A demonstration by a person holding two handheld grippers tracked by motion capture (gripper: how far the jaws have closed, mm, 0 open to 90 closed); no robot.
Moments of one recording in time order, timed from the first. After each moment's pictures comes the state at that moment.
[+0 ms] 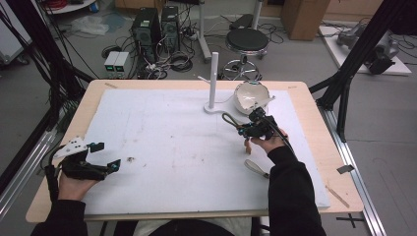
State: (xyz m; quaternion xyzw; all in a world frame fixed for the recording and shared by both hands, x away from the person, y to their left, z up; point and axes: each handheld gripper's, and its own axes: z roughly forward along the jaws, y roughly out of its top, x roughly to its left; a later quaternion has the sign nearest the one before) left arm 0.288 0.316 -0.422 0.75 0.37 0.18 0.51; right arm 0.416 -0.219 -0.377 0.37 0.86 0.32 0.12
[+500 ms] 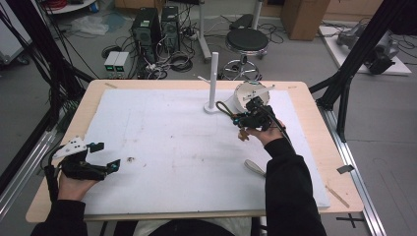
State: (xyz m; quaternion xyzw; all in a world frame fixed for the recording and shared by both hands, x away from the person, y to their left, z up) left arm 0.288 0.316 -0.422 0.75 0.38 0.18 0.52; right arm 0.417 -0.203 -0.338 0.36 0.85 0.36 0.13
